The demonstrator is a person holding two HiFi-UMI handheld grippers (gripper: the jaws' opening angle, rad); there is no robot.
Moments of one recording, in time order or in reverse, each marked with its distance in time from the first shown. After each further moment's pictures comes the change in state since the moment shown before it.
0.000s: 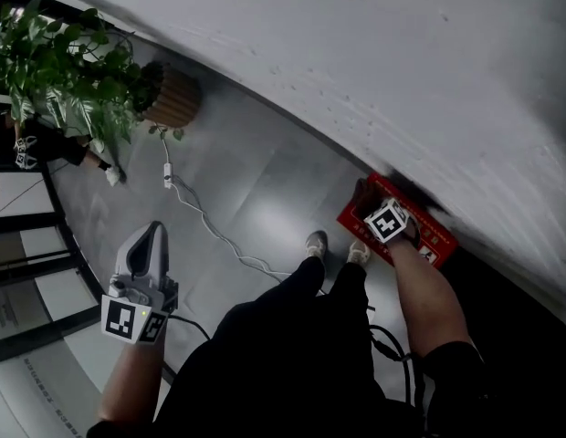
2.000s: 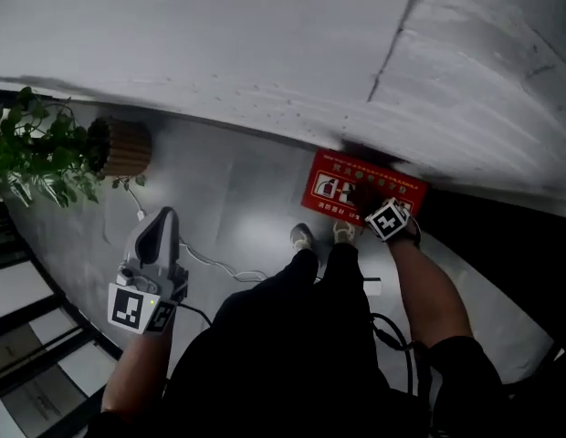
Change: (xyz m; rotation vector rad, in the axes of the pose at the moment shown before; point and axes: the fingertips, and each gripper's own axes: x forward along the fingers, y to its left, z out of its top) left arm 0.081 -0.081 0.020 0.002 -0.080 -0.362; right arm -0.052 0.016 -0.136 0.348 0.043 -0.092
